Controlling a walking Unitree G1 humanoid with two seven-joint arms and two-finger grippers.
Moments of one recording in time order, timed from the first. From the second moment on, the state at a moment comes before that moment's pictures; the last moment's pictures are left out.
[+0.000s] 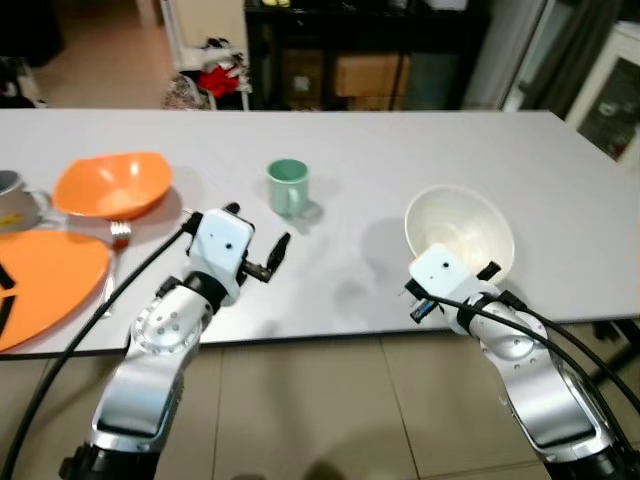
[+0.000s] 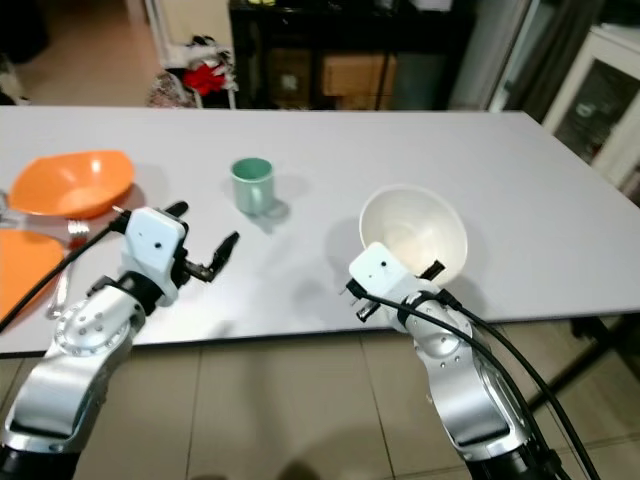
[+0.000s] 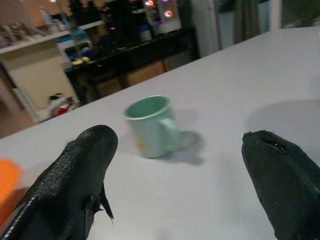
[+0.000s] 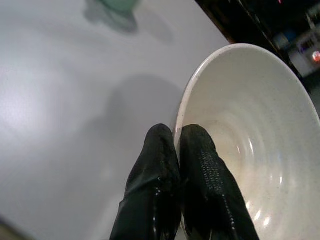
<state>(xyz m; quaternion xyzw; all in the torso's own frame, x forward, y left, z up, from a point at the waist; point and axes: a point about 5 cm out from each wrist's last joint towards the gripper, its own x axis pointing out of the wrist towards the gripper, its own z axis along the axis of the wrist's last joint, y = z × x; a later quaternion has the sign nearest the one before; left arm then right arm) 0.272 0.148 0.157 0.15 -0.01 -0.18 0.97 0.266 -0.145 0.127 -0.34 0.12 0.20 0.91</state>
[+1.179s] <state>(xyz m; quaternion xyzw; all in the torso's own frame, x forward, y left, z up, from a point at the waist) 0.261 0.153 0.152 0.16 0.00 -0.22 0.96 0.279 -0.137 0.126 -0.37 0.12 0.27 0.88</state>
